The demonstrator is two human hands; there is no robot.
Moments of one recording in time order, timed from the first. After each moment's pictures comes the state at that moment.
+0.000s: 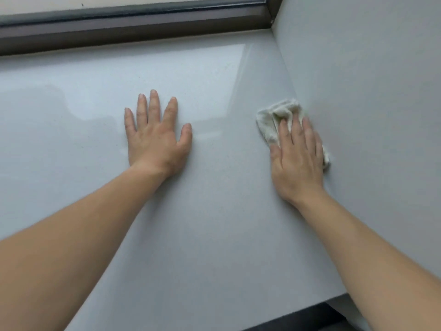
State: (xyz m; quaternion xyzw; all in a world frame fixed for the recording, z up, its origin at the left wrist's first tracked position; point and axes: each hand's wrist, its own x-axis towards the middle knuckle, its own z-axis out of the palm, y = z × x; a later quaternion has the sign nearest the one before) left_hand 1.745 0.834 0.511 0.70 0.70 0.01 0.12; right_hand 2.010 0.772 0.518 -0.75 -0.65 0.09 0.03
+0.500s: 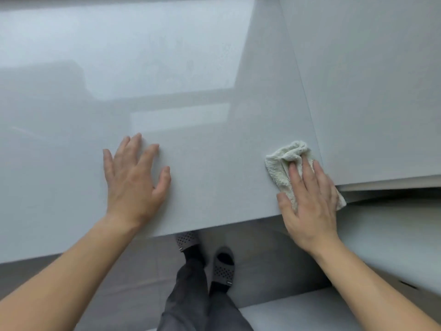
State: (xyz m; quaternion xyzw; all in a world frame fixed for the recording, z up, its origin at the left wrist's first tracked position) left_hand 1.715 0.580 0.527 0.68 0.71 0.10 0.14; right_hand 2.053 0.532 0.522 -0.71 -0.69 0.12 0.03
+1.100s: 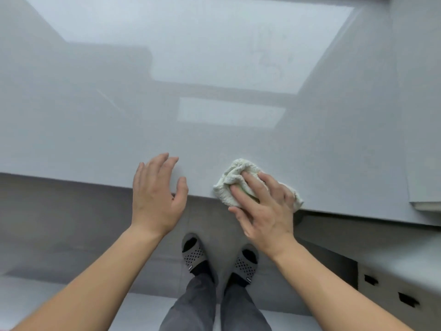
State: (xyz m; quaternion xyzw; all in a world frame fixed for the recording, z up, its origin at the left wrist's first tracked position) left_hand 1.629 0.453 0.538 0.57 0.78 0.19 0.15; right_hand 1.869 0.485 0.505 -0.48 -0.86 0.08 0.16
